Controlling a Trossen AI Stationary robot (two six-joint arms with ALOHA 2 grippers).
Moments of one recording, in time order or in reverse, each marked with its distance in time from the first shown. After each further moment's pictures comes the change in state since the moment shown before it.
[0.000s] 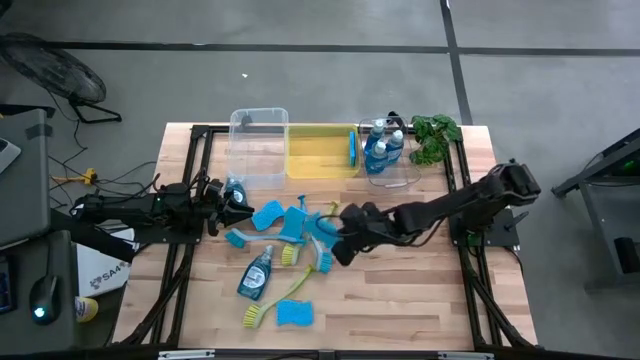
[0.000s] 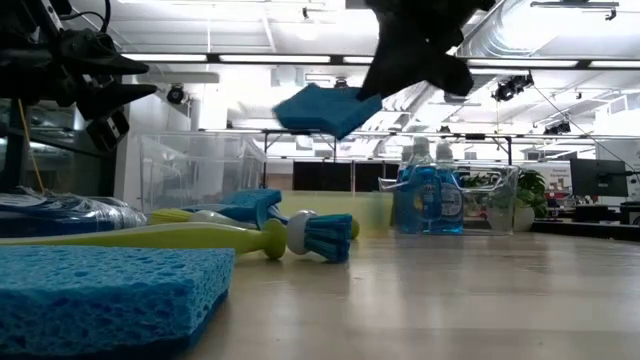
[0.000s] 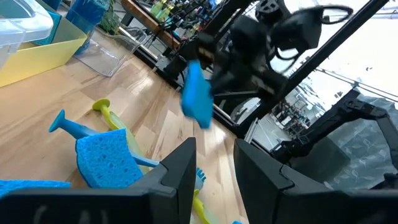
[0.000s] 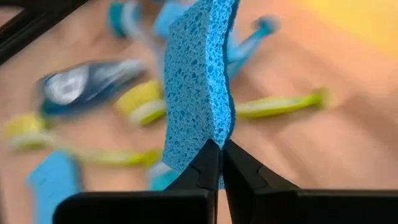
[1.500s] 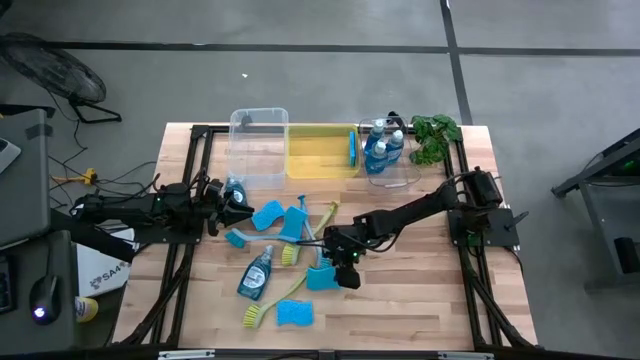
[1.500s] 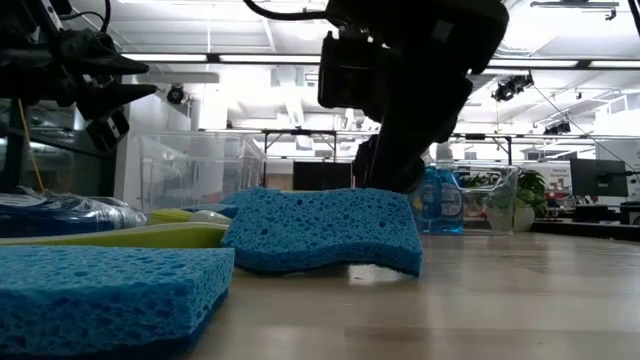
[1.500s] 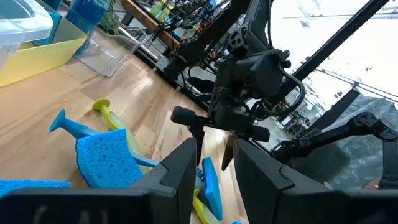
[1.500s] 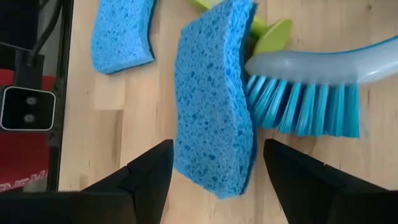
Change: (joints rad) left arm 0.000 0.000 0.000 0.000 0.000 0.000; right arm -0.070 0.306 0.000 0.214 -0.756 -0.514
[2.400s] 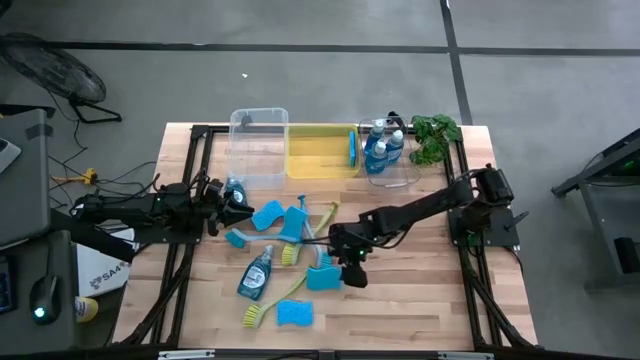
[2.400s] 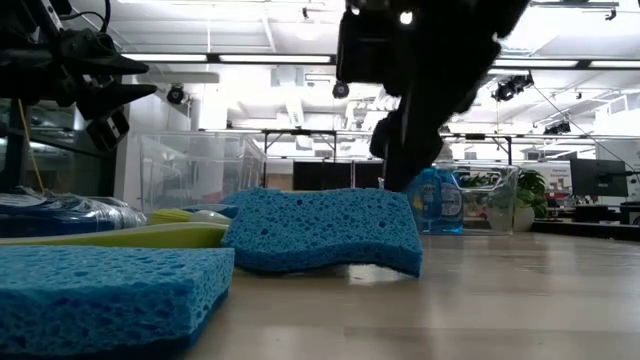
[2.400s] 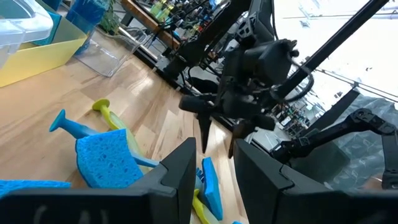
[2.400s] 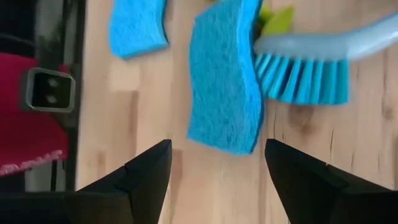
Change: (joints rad) left arm 0.000 0.000 0.000 0.000 0.000 0.000; right arm 0.006 -0.079 0.000 -0.114 0.001 -0.011
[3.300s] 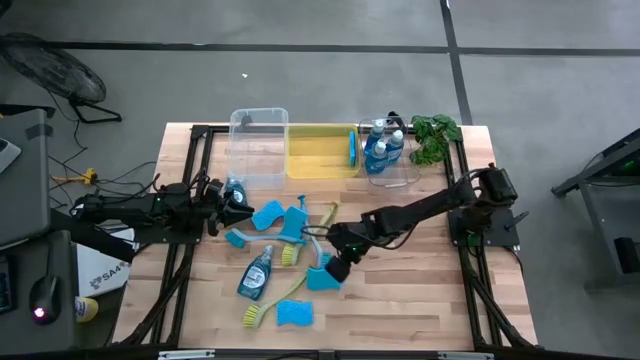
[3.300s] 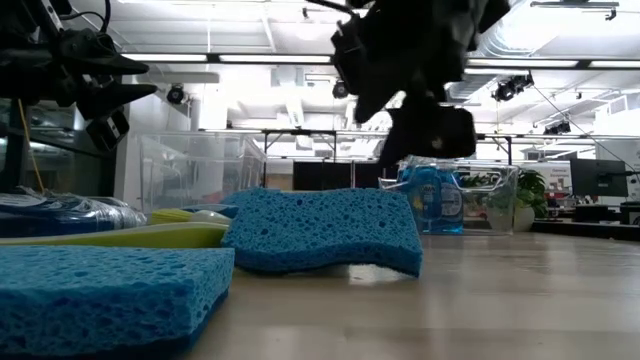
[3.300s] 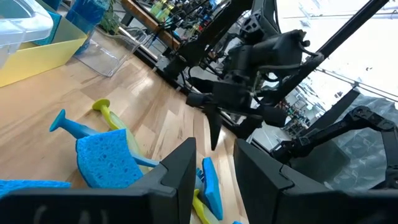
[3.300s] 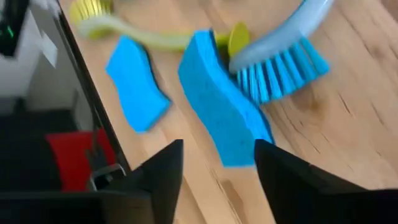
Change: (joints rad) left arm 0.000 0.000 0.000 0.000 0.000 0.000; right arm 0.014 -0.036 0.002 0.054 0.078 0.607
